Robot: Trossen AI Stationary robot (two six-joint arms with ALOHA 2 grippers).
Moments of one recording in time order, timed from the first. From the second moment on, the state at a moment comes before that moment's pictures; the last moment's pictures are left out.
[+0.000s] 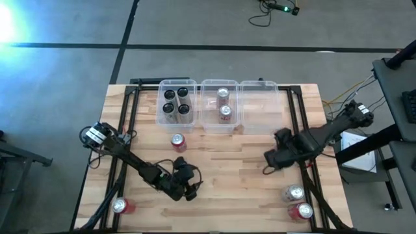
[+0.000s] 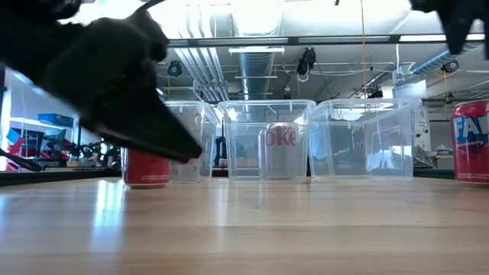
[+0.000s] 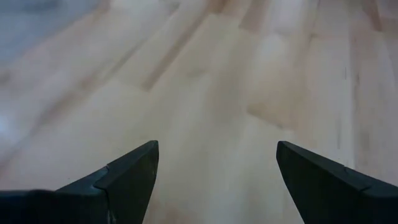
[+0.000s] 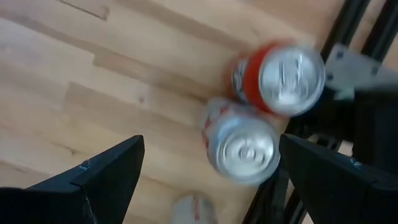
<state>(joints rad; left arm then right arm) -0.59 1.81 0.80 0.20 -0.72 -0.74 0.47 1.34 1.25 -1.57 0.14 1.65</state>
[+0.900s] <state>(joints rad) -0.50 1.81 0.86 0.18 -0.70 -0.54 0.50 1.12 0.82 -1.31 0.03 1.98</state>
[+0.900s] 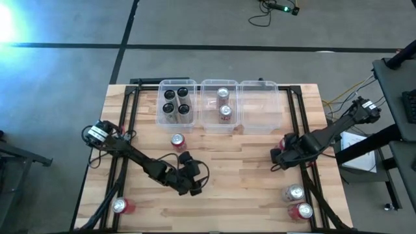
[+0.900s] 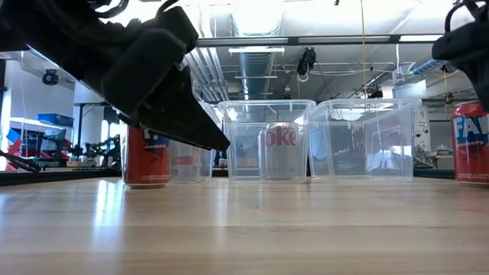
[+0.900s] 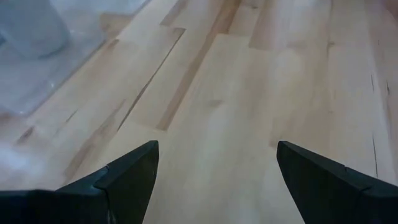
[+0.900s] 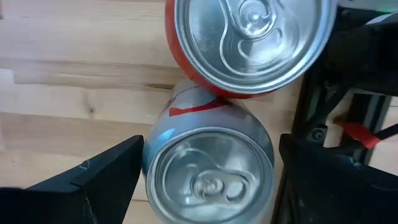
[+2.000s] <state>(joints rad) -0.44 1.79 0.95 -0.04 -0.69 -0.48 0.50 1.22 0.83 -1.19 -0.04 1.92</state>
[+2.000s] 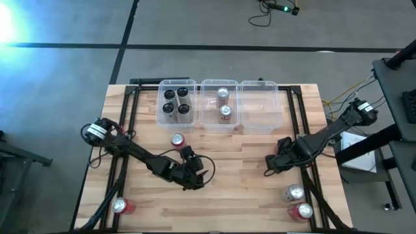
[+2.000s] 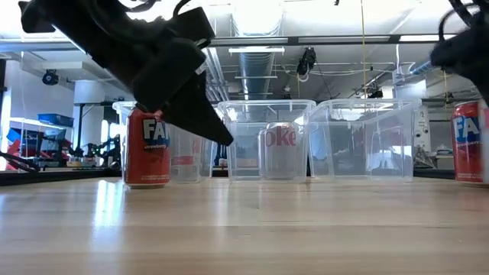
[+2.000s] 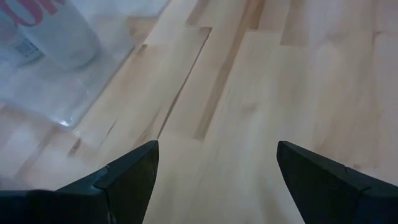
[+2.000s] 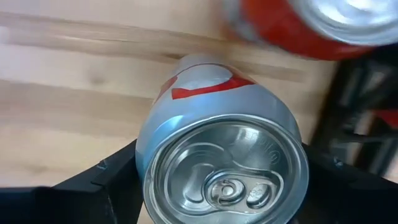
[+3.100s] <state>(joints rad) -0.54 1.67 0.92 -0.21 -0.61 -0.48 -0.06 2.05 2.36 -1.51 0.19 0.51</state>
